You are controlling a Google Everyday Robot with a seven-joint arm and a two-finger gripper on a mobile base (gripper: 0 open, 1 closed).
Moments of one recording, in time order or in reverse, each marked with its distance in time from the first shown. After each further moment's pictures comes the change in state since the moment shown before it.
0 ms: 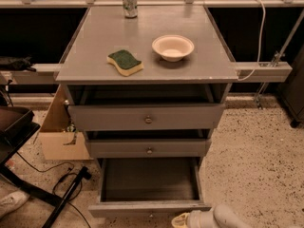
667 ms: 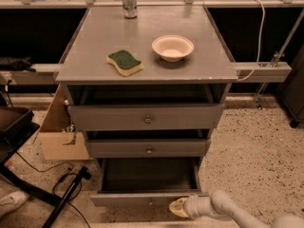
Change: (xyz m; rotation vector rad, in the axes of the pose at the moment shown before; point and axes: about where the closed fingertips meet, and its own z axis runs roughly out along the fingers) arm -0.052 -0.047 -0.007 0.036 -0.025 -0.058
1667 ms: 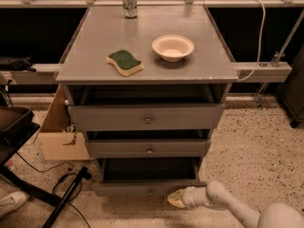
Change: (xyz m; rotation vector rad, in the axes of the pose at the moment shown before) arm -0.019 -0.039 0.012 0.033 0.034 0.002
